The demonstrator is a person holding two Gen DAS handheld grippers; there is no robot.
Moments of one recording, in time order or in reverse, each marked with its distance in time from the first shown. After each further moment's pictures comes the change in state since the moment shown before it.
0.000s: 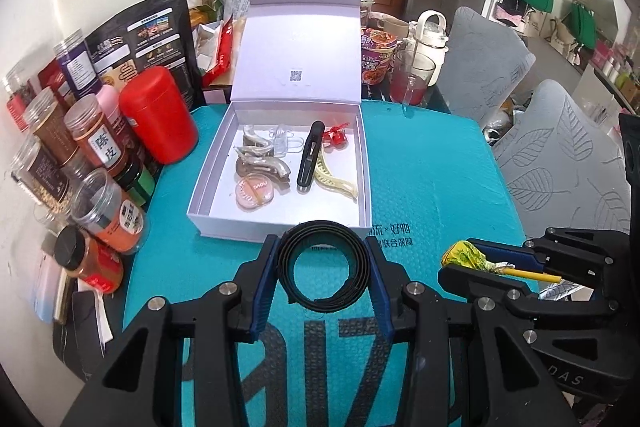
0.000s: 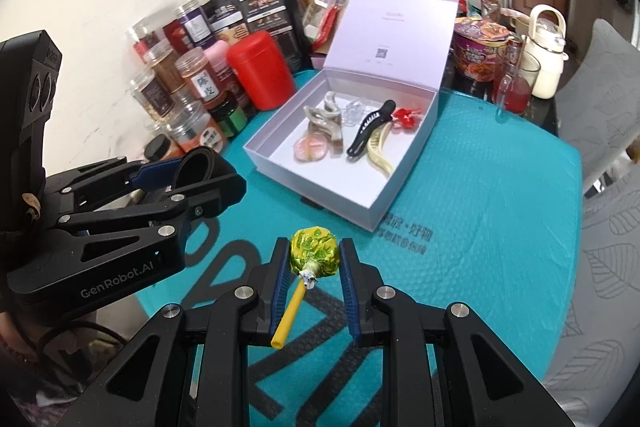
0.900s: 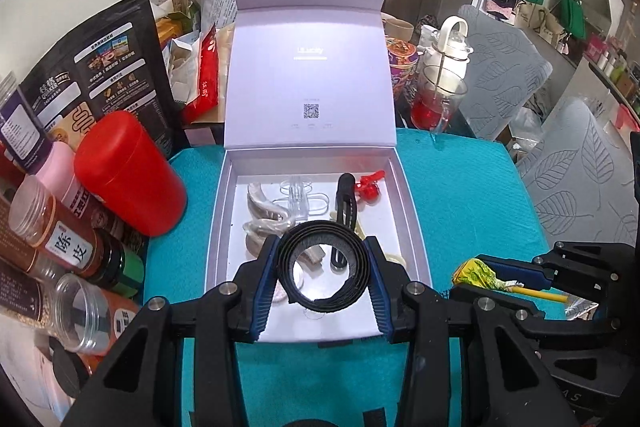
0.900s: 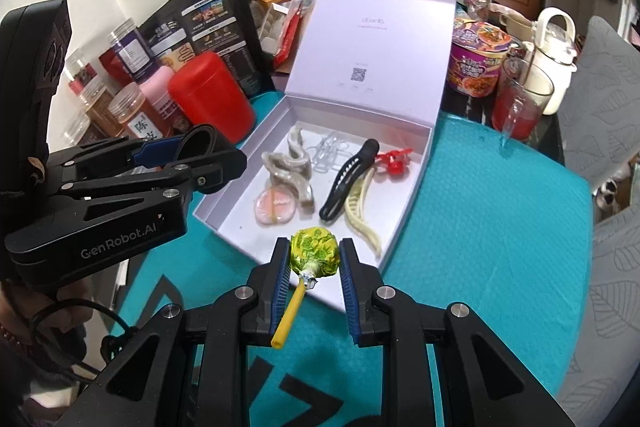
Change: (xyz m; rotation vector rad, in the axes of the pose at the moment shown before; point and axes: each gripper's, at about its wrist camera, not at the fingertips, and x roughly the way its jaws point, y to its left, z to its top) left arm 0.087 0.054 0.092 0.077 0.021 -0.069; right arm 0.072 -0.019 0.084 0.065 0.011 -0.084
